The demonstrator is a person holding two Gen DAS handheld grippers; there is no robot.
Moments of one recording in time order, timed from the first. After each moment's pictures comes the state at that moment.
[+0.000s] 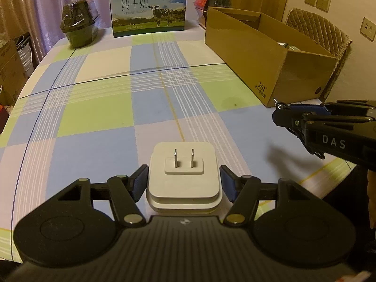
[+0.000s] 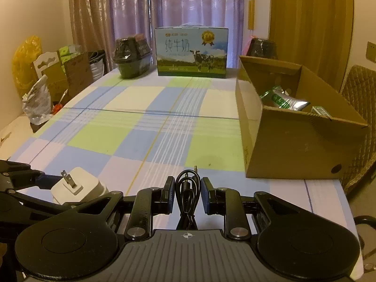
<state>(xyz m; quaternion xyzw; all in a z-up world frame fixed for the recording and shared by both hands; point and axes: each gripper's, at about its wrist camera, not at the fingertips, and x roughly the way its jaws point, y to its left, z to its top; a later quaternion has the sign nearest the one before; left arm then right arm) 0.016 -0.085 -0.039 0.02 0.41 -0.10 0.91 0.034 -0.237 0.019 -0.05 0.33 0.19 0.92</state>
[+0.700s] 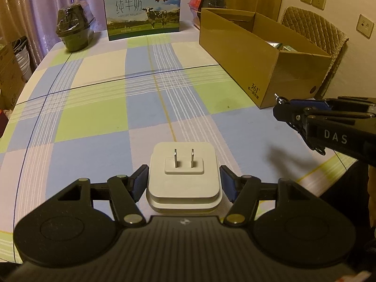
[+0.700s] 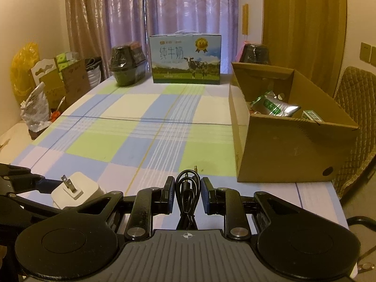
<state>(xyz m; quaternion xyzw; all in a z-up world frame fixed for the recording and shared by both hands) 0.015 -0.096 -0.032 0.03 0.41 -0.10 0.90 0.030 -0.250 0.030 -0.04 0.32 0.19 0.93</state>
